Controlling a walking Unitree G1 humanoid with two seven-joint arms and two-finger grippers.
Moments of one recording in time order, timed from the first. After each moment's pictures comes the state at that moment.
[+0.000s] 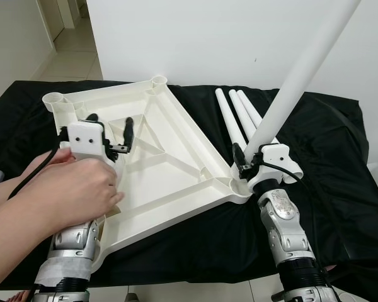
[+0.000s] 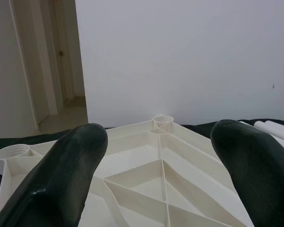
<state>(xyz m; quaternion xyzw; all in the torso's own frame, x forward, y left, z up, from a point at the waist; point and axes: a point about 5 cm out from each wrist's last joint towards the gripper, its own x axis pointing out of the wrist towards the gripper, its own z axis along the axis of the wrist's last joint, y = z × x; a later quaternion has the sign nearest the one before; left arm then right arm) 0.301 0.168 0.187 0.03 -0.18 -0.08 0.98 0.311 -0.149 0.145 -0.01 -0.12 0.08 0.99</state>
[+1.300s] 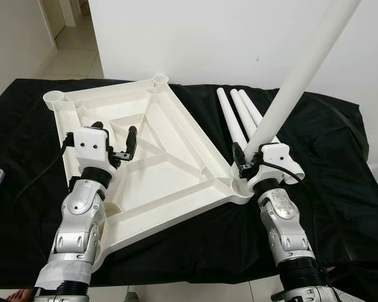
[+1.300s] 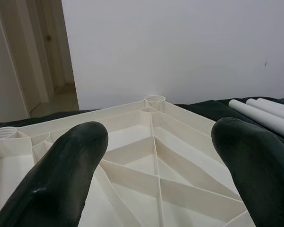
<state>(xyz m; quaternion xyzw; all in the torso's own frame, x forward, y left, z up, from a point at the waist) 0.299 0.167 0.174 0.05 -0.15 -0.10 0.98 0.311 -0.149 0.146 -0.01 -0.12 0.09 0.99</state>
